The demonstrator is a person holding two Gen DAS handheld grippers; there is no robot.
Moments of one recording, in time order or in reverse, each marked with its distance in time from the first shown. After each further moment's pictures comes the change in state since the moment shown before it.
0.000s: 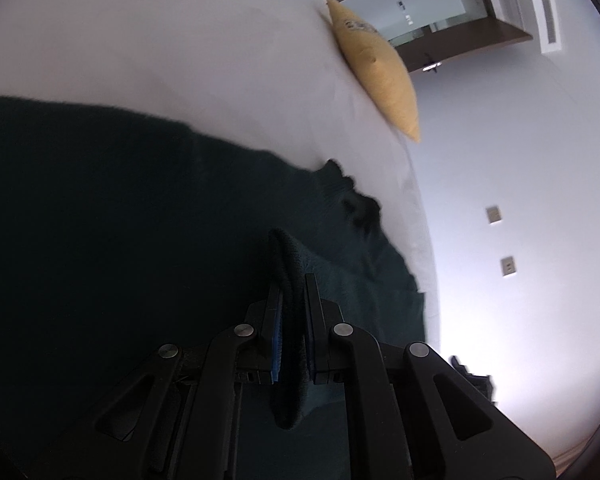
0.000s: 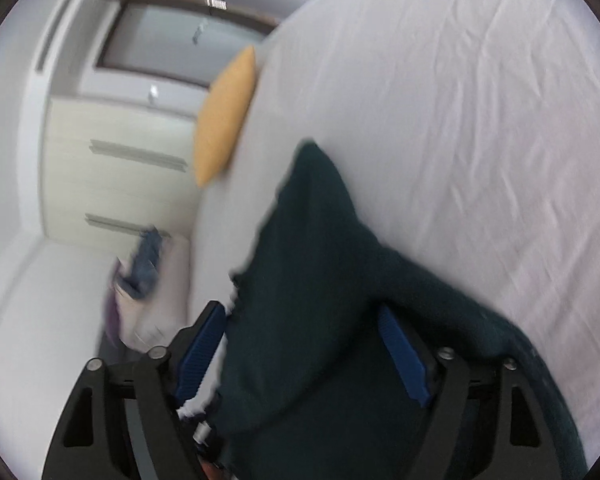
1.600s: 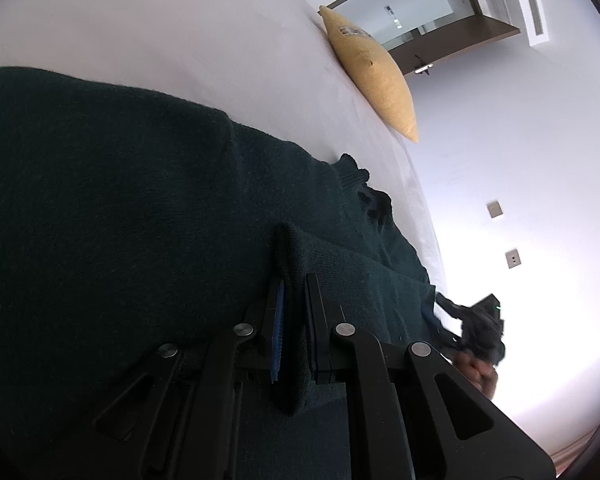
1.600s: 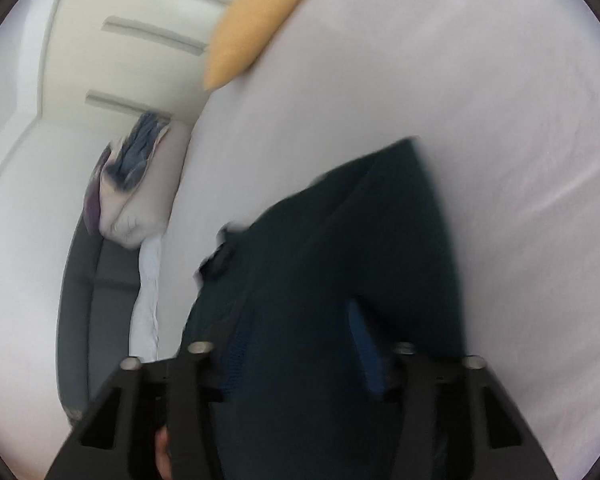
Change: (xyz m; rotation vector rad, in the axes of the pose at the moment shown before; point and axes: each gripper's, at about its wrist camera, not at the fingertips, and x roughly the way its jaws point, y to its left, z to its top) left arm -0.036 0.024 -0.037 0.044 -0.050 0.002; right arm 0.106 0.022 0.085 -0.233 0.359 -0.008
